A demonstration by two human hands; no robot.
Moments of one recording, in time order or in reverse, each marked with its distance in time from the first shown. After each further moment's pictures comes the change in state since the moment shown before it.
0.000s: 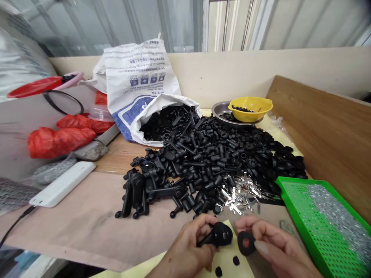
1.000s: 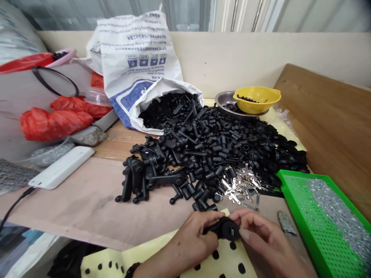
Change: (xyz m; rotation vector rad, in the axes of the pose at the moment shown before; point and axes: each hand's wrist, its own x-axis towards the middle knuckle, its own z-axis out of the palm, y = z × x) left_hand 0.001 0.001 0.004 0.195 -0.050 0.015; right_hand 0.010 0.007 0.011 -0.317 0.071 -0.094
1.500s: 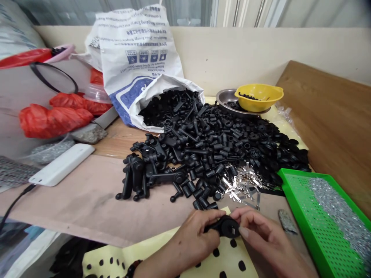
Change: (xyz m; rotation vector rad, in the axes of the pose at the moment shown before) left_hand -0.001 -0.005 -0.001 0.084 0.019 0.031; right_hand 0.002 -0.002 0.001 -0.080 -0.001 -0.015
